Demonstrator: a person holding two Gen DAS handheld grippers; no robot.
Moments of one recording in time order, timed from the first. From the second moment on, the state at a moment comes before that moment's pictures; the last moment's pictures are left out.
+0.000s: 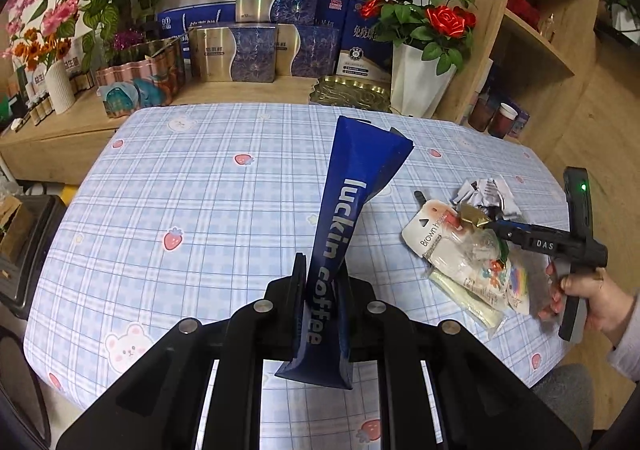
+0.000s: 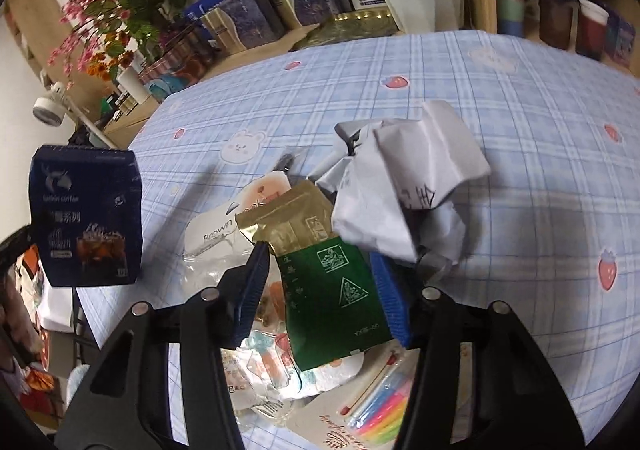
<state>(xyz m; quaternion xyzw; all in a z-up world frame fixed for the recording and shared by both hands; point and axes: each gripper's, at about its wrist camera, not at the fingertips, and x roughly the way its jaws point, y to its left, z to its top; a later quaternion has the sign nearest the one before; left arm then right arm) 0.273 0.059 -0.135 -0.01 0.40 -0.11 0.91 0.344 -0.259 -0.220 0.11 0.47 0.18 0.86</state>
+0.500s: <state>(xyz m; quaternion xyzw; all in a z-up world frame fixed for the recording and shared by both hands) 0.260 0.064 -0.138 -0.06 0.40 -0.11 0.91 0.309 -0.256 -0.196 0.13 0.42 0.18 0.88</state>
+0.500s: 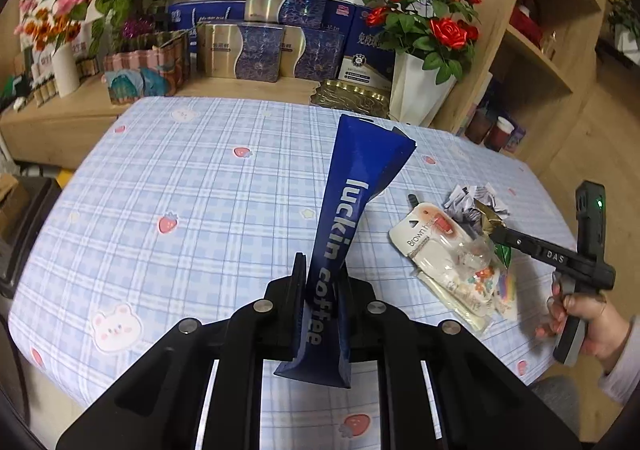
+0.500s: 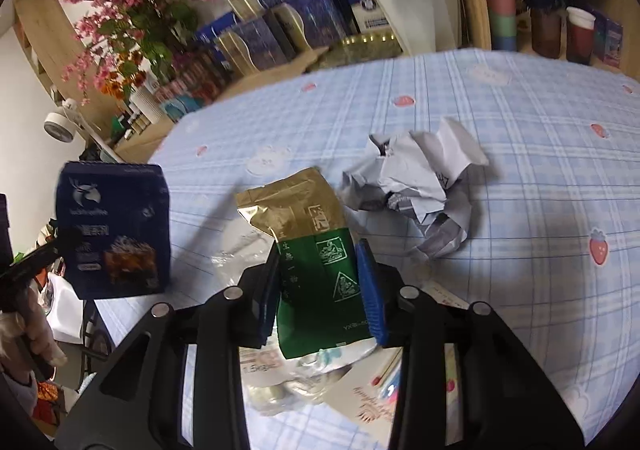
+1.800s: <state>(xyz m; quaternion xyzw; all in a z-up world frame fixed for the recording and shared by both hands) 0.105 0.018 -0.145 -0.04 0.42 -0.26 0.87 0.137 -0.220 -0.146 0.12 0.33 0.21 0.91</state>
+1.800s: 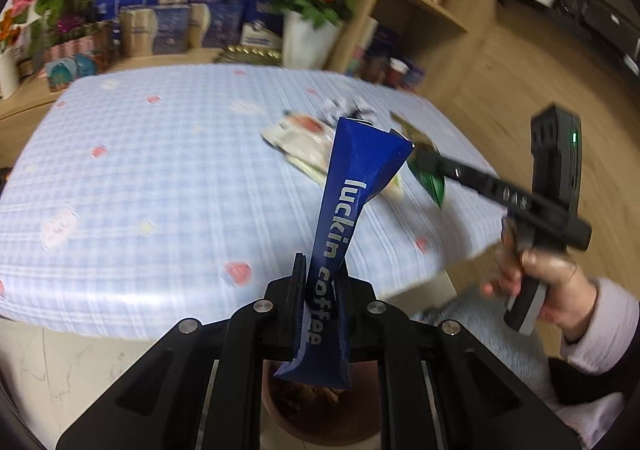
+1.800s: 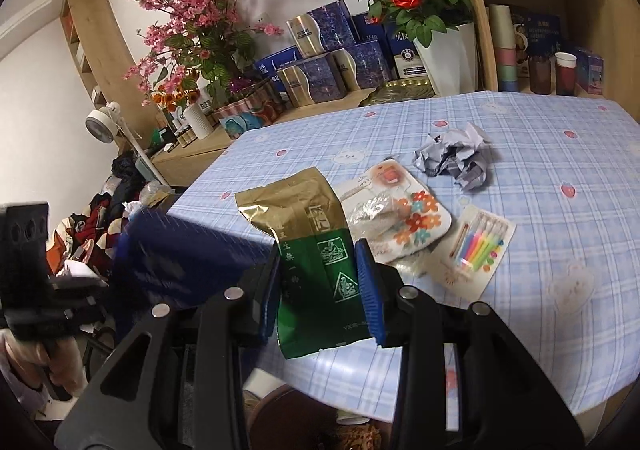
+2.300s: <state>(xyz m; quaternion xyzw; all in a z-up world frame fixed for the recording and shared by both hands) 0.051 0.000 -0.230 -0.02 0.50 -0.27 0.82 0.070 -0.221 -0.158 0.13 0.32 0.20 0.92</state>
